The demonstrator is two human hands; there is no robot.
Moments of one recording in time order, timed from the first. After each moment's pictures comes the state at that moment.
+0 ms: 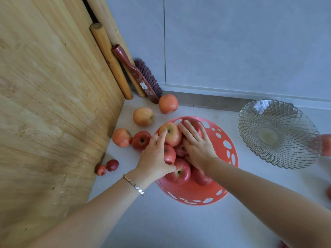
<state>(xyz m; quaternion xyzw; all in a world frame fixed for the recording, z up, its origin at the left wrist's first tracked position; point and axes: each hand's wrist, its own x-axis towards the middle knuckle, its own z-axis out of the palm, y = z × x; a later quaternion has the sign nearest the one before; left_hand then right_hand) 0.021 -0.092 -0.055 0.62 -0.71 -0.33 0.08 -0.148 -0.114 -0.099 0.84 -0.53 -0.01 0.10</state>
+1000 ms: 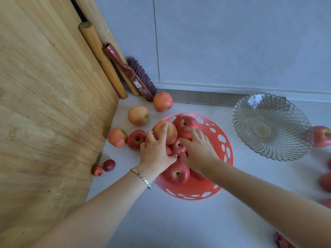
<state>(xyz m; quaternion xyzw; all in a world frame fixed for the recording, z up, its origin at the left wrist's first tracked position) 0.001 -0.101 -0.075 0.66 -0.71 -0.23 0.06 -0.144 -0.089 -0.065 0.77 -0.61 0.06 -0.16</state>
